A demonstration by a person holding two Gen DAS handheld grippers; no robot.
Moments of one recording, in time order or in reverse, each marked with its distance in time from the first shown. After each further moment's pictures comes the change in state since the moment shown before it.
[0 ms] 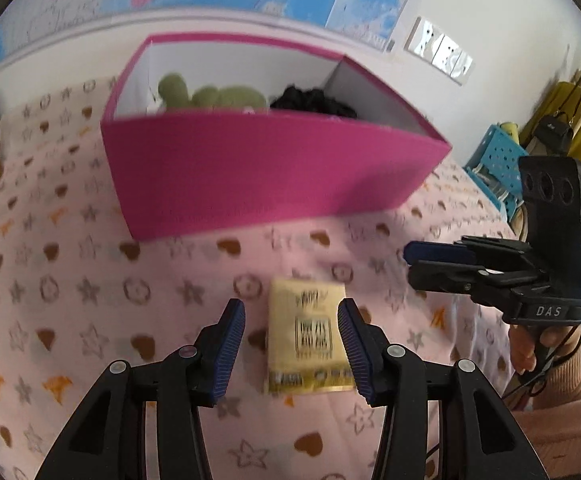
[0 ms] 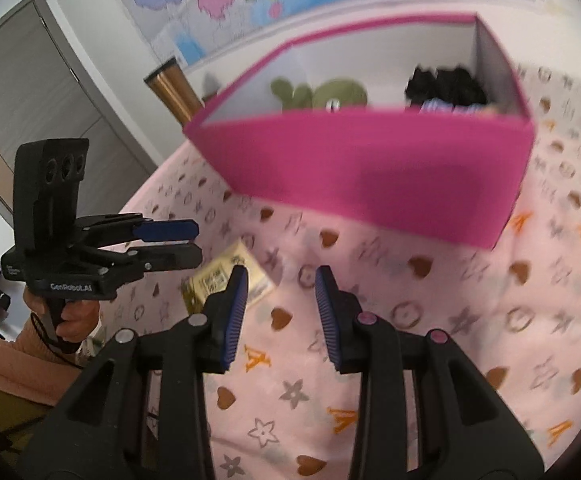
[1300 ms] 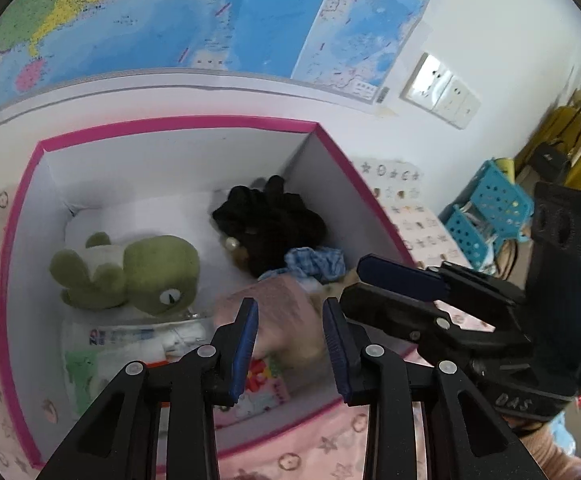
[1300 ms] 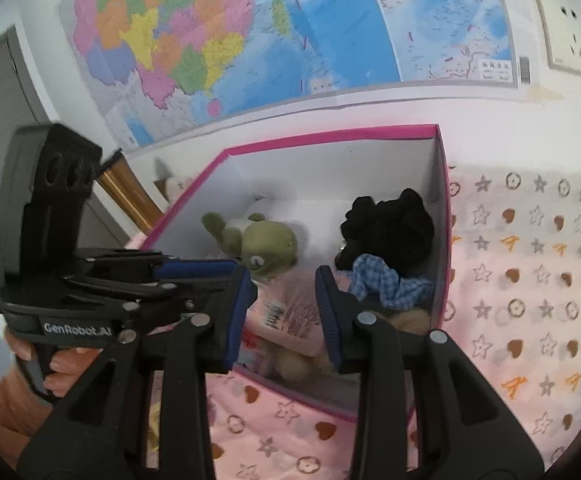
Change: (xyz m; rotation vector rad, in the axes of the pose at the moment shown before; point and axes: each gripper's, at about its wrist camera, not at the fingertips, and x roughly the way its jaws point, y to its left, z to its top) left arm 0.051 -0.038 0.163 0.015 -0.008 -0.074; right arm -0.017 -0.048 0.120 0.008 -0.182 -0.142
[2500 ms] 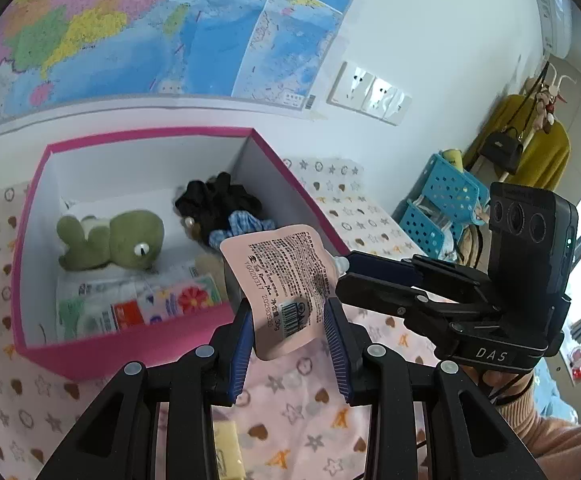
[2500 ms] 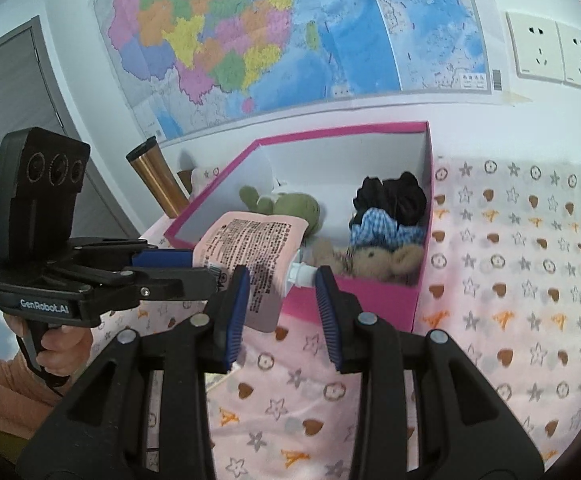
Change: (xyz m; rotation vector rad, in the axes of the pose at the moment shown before) left arm -0.063 -0.037 -0.056 0.081 -0.091 -0.102; right arm -0.067 0.030 -0.051 -0.033 -0.056 0.025
